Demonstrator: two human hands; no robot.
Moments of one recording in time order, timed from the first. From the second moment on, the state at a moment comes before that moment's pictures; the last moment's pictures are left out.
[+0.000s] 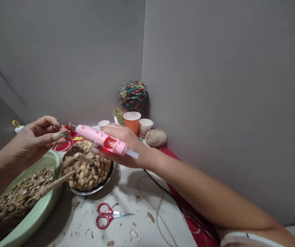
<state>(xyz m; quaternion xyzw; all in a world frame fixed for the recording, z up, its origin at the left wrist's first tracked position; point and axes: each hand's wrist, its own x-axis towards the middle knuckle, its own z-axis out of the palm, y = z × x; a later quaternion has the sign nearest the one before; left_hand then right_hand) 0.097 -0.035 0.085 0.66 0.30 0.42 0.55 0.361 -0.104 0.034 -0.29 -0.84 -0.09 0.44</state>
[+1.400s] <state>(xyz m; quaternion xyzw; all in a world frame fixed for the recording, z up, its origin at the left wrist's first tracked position) 0.105 -0.051 0.078 0.70 0.30 0.46 0.46 0.362 -0.093 0.022 -0.24 -0.86 -0.16 0.42</state>
